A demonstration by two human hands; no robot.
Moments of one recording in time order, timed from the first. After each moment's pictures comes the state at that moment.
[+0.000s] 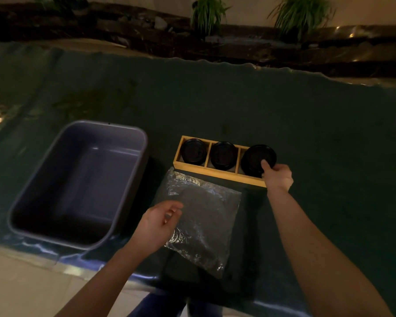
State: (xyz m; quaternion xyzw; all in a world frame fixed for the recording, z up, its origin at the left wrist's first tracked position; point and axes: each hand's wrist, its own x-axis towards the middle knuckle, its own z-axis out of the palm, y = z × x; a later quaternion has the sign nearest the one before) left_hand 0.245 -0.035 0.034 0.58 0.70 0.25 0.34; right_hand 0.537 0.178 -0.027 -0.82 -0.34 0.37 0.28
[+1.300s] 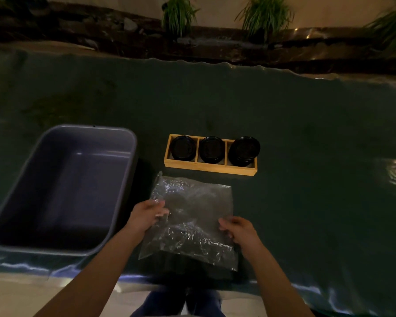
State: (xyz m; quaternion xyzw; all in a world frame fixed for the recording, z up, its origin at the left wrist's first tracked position) left_hand 0.207 -0.016 -0.014 0.23 0.72 0.32 0.57; right_hand 0.502 -0.019 -0.064 -0.70 -0.30 0.61 0.21
